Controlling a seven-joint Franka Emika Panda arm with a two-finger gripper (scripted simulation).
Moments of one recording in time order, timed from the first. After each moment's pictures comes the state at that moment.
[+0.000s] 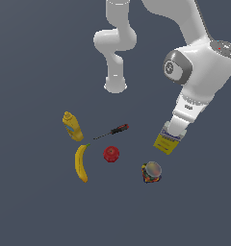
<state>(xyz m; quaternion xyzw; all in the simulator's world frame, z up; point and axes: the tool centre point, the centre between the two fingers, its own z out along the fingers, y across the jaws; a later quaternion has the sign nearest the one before) -0.009 0.251 0.203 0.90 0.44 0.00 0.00</state>
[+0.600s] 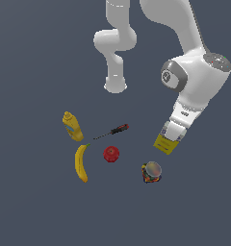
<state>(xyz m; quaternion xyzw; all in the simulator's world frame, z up) -0.010 0.252 0.174 0.90 0.45 0.00 0.00</state>
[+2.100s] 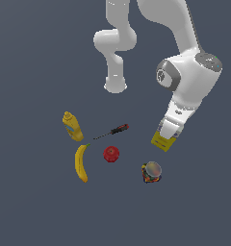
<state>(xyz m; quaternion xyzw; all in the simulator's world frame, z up) -0.019 0.236 0.171 0.89 0.45 0.00 0.00</state>
